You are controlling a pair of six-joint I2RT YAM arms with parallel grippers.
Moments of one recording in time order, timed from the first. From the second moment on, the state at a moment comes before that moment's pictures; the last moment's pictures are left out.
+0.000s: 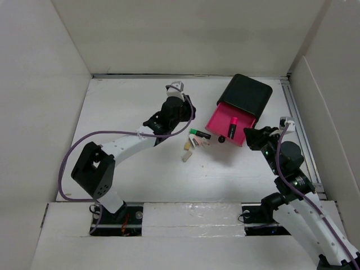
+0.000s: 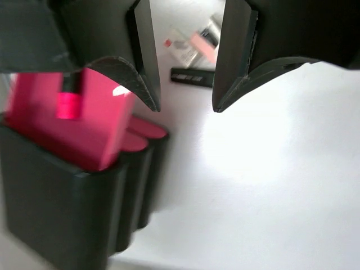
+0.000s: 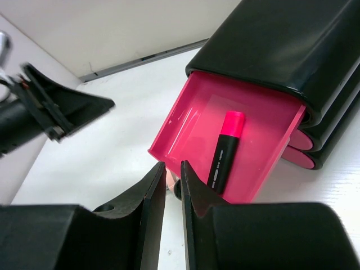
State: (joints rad) left arm -0.73 1.58 1.15 0.13 -0.24 -0.54; right arm 0.40 0.49 0.54 -0.08 0.13 0.50
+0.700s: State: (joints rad) left arm -0.72 1.95 1.28 0.02 -0.26 -0.72; right arm 0.41 0.47 0.54 -0.11 0.14 0.49
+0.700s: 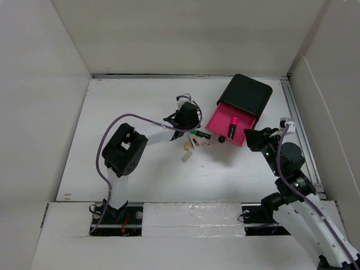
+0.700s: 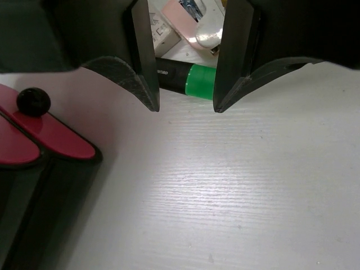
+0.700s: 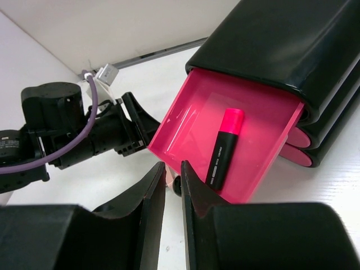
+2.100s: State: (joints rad) left arm -0.72 2.08 1.35 -0.01 -0.30 -0.75; right arm 0.41 0.49 0.54 -0.10 0.13 0.49
